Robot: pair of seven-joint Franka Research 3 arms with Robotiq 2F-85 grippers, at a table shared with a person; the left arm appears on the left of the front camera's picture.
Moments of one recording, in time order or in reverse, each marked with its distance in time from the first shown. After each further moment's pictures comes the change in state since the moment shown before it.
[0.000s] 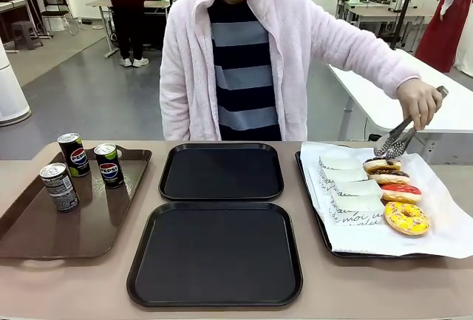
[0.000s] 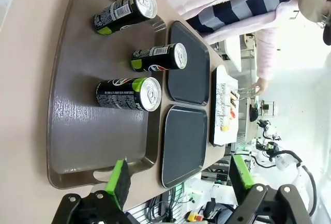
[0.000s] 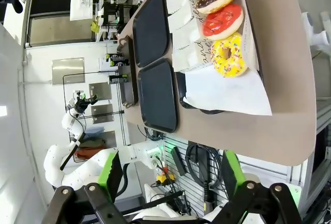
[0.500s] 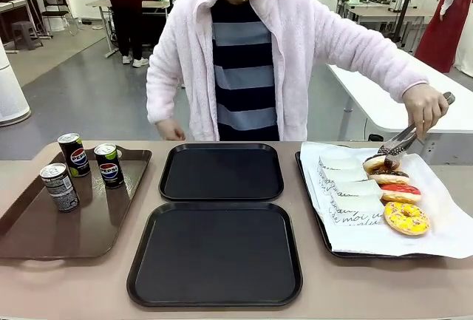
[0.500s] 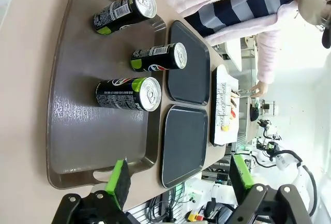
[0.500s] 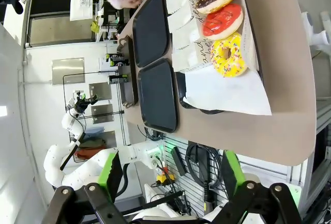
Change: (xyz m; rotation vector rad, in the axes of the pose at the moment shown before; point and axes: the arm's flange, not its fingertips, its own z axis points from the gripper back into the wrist) left arm 0.000 -0.001 -0.001 0.002 0.001 -0.001; right arm 0.000 0.000 0.000 0.000 0.000 -0.001
